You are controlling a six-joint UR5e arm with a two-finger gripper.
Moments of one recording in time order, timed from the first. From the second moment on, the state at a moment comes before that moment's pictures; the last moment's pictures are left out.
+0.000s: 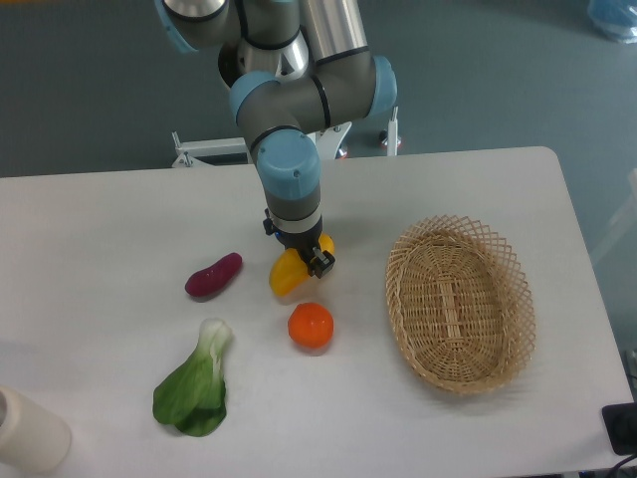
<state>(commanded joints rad) 2.33 -1.81 -2.02 -0.90 1.62 1.22</state>
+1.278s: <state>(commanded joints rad) 2.35 -1.79 -2.00 -0.88 1.62 1.21</state>
